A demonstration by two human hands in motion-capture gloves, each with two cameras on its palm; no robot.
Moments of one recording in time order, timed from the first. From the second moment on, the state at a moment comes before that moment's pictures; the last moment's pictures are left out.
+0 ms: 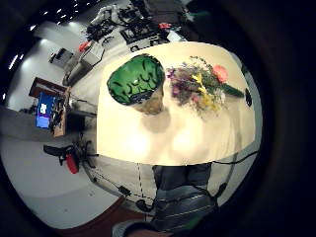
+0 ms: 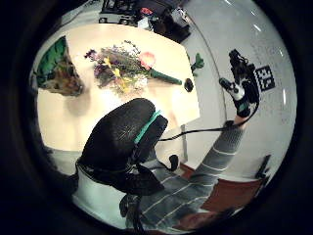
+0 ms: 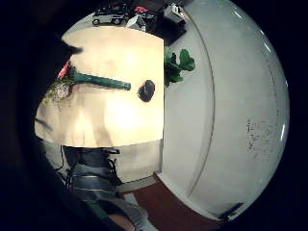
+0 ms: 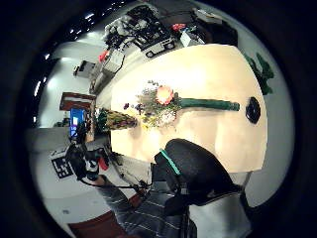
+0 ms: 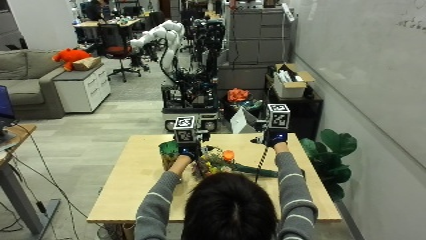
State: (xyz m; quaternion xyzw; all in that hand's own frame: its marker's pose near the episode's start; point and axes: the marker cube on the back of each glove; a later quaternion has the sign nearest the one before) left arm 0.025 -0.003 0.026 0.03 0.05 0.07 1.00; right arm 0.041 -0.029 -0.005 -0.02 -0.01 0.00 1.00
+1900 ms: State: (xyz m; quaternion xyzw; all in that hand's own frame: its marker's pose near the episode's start) left arm 0.032 0.037 0.071 -0.08 0.07 0.11 0.99; right arm 0.085 -0.087 0.197 0.21 0.09 0.05 0.97
